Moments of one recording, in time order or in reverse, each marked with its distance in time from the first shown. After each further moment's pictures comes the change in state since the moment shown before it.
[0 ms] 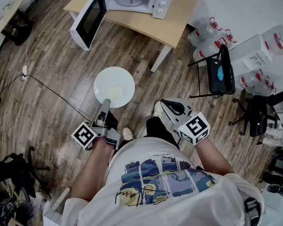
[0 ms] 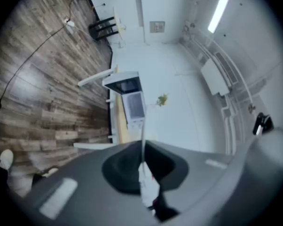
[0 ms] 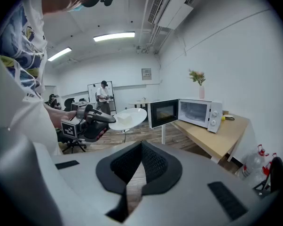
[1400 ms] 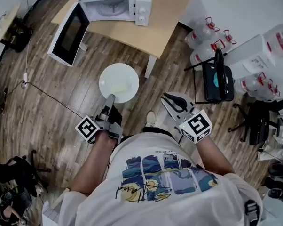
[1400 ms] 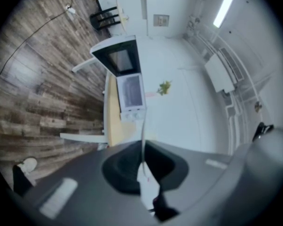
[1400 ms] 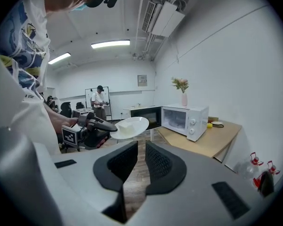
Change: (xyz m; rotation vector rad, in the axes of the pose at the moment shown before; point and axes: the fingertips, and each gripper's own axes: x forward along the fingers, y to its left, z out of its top) left arm 0.163 -0.016 -0.070 -0.043 0.019 0.012; right arm -0.041 -0.166 0.011 -0.014 -0.088 -0.014
